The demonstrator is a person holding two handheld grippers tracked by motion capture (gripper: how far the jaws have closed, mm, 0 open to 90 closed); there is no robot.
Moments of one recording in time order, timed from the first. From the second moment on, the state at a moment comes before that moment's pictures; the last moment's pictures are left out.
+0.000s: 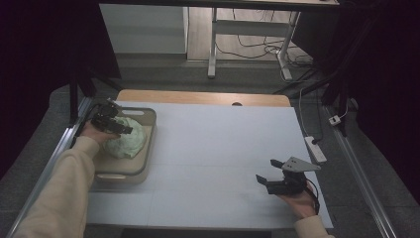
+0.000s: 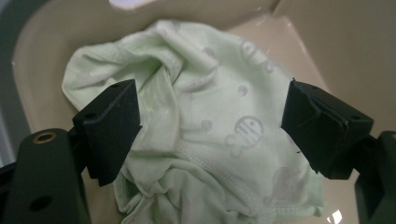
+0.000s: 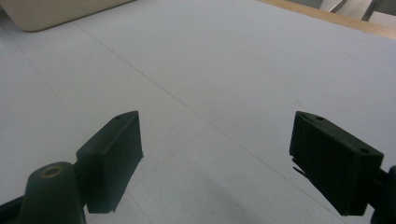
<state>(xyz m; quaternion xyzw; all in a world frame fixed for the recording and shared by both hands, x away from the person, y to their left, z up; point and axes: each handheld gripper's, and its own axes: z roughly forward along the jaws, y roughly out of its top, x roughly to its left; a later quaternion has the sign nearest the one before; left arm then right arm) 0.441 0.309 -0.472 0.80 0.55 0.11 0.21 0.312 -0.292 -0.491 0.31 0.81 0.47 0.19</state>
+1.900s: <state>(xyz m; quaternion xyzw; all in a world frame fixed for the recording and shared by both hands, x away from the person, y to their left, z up) 0.446 0.287 -0.499 0.83 0.54 0.10 0.09 0.311 -0.292 -0.492 0.31 0.81 0.46 0.19</state>
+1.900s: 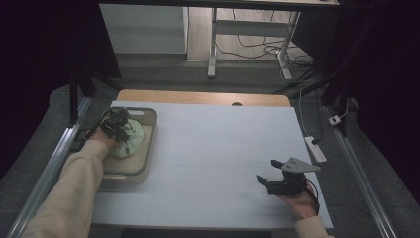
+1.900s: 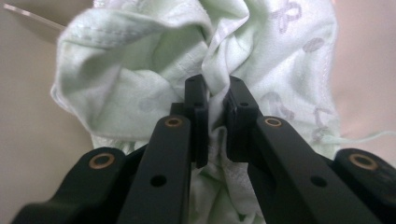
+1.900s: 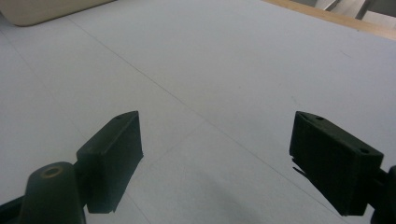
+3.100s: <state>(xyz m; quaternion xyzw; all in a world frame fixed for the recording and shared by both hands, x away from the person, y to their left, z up) 0.388 0.313 -0.447 0.75 0.55 0.19 0.32 0.309 -0.291 -0.491 0.31 0.81 0.46 0.19</state>
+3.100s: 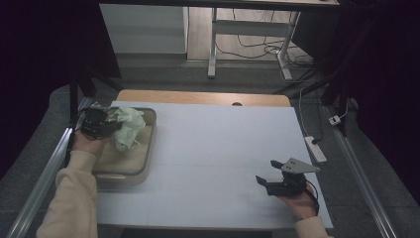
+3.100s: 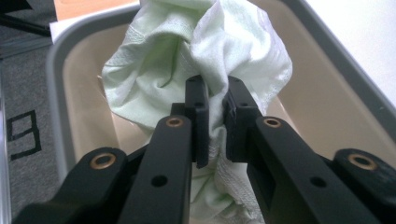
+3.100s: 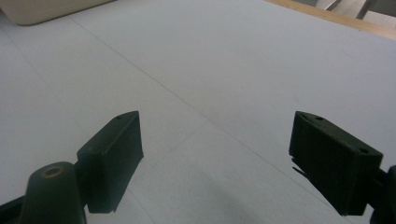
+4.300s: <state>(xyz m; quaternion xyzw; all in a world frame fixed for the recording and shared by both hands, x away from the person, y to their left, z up) 0.364 0.315 -0.417 0.69 0.51 0.16 0.49 0.307 -0.294 -0.493 0.31 0.80 0.47 0.19</state>
